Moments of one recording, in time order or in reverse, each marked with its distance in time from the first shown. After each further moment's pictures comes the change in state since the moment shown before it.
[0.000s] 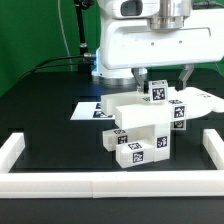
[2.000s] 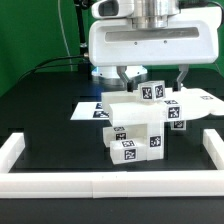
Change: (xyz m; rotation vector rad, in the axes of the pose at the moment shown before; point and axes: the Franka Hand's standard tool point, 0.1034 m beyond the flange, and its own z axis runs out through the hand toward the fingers) arm -0.001 0.014 -0.003 0.026 0.032 0.230
